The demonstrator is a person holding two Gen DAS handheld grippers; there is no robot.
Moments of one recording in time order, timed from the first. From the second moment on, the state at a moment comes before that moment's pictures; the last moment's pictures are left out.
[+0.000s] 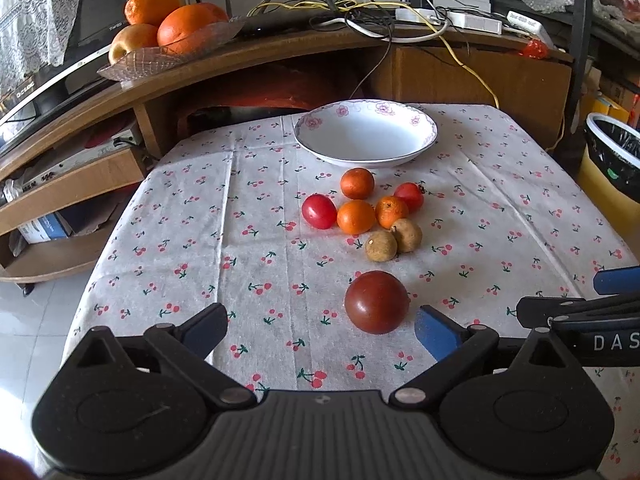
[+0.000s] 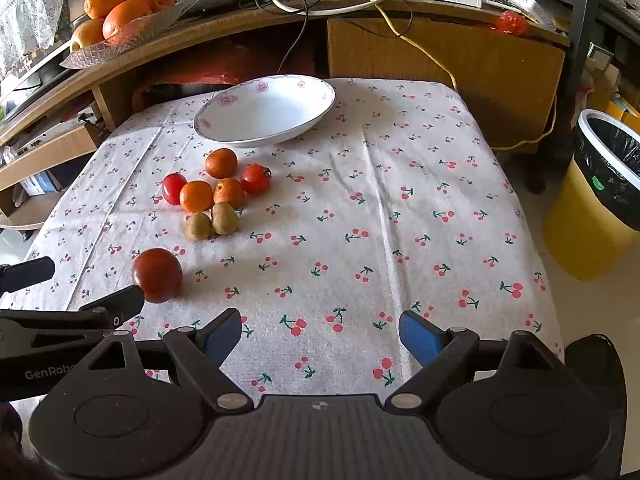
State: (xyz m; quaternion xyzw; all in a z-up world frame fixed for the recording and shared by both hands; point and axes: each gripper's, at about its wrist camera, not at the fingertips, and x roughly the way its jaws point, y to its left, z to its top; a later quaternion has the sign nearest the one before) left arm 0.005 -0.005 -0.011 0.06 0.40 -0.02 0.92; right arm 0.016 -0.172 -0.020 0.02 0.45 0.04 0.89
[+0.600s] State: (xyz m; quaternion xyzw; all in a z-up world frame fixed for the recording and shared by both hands) left arm 0.028 -0.011 -0.027 0.06 0.41 -0.05 0.91; right arm 0.028 -0.174 -0.027 0.02 0.46 0.04 0.89
